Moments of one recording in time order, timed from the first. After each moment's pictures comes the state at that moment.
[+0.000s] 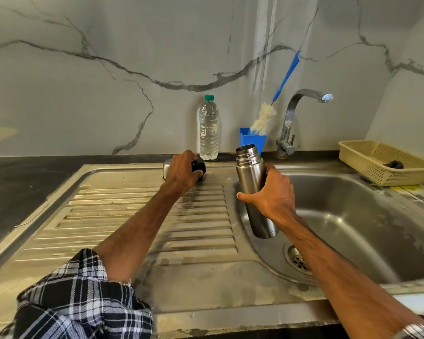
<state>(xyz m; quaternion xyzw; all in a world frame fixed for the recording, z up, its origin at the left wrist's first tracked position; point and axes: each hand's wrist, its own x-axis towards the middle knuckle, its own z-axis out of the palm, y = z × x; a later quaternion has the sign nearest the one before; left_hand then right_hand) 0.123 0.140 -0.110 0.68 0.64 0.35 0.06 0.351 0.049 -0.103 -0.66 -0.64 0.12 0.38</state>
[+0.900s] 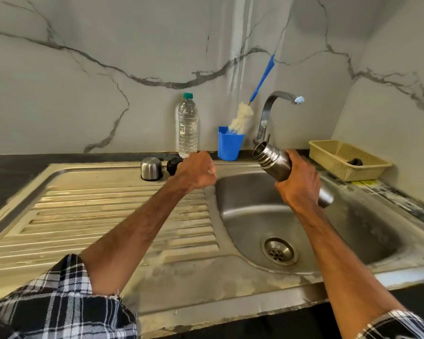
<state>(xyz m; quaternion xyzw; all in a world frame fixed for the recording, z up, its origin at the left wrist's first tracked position) 0.194 0.109 -0.074 0.78 0.57 0.24 0.11 0.430 0.043 -0.084 -0.73 -0.57 -0.06 0.38</state>
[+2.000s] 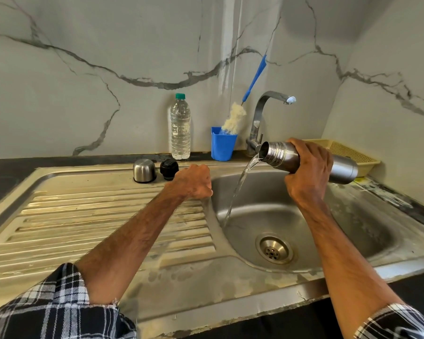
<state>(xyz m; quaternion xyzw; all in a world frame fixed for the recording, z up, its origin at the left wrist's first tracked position) 0.200 0.115 -0.091 0.81 0.57 0.11 0.12 0.459 0.048 -0.084 -0.67 -0.57 -0.21 0.43</state>
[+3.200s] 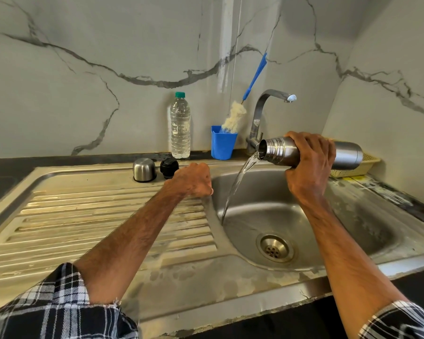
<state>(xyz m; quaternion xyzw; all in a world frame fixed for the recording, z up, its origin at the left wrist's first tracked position) 0.197 0.116 -0.089 0.81 0.56 0.11 0.12 0.459 0.052 -0.078 -0.64 -0.58 -0.27 0.43</state>
